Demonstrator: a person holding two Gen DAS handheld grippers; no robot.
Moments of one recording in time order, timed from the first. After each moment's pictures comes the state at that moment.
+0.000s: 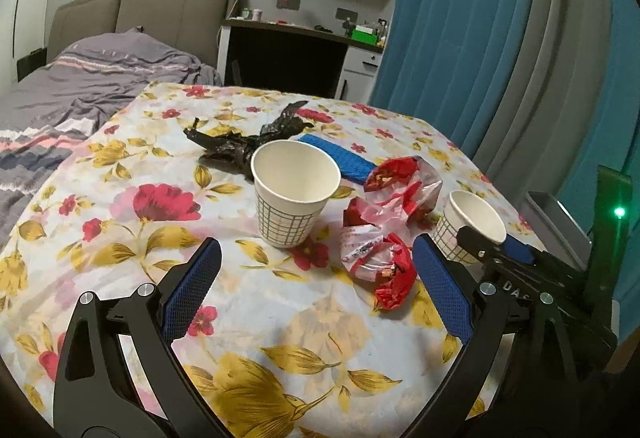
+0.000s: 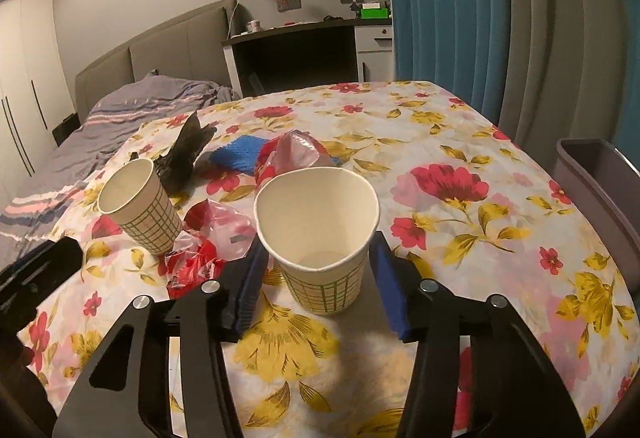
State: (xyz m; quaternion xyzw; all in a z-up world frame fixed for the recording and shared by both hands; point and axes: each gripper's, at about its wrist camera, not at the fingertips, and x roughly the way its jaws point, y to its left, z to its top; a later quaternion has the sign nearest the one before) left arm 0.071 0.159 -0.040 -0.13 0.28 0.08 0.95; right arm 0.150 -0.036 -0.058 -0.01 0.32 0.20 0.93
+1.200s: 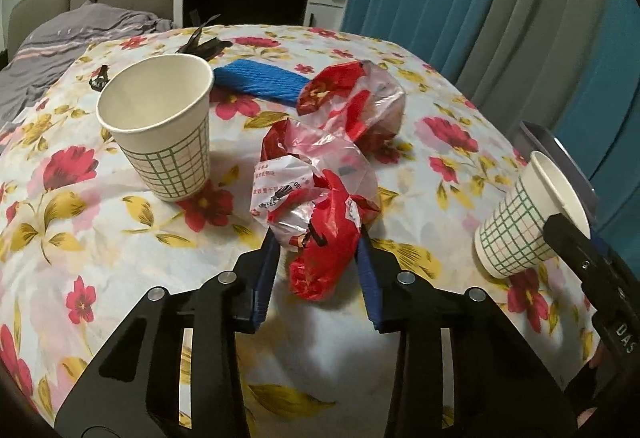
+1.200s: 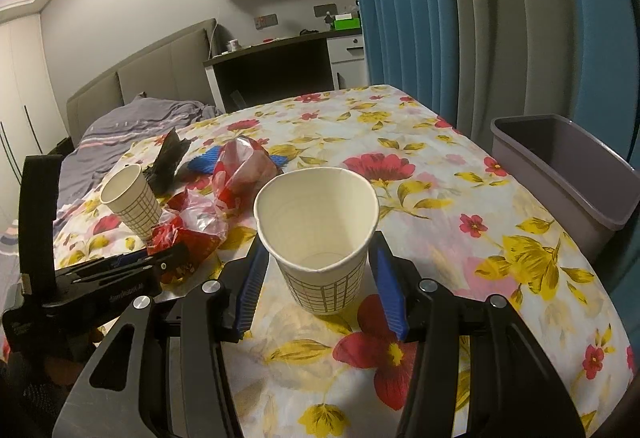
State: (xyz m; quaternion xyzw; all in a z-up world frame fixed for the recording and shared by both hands) left arm 0.127 0.097 -0.084 -0.11 0.38 0.02 0.92; right arm 0.114 -0.113 -0.050 0.03 0.30 0.18 0.94
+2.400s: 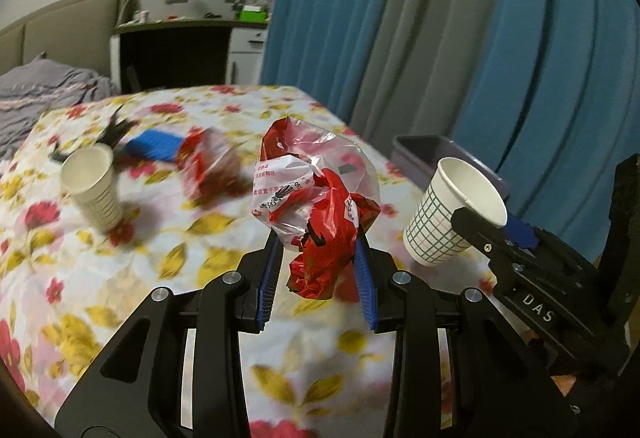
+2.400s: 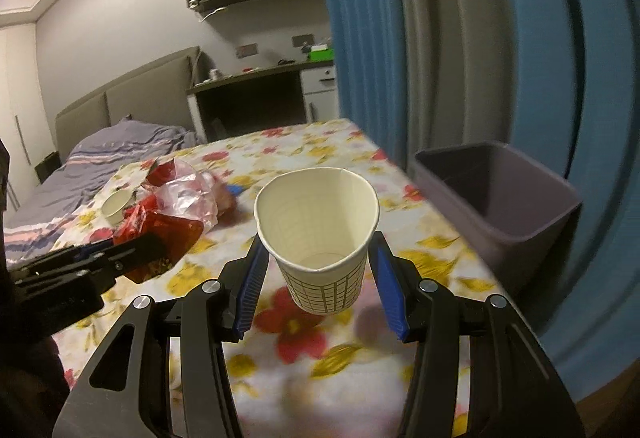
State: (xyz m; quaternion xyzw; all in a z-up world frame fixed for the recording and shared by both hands) left arm 0.070 -0.009 -0.008 -0.08 0.30 -0.09 0.95; right arm 0.073 -0.200 -0.009 0.02 0.25 0.14 0.96
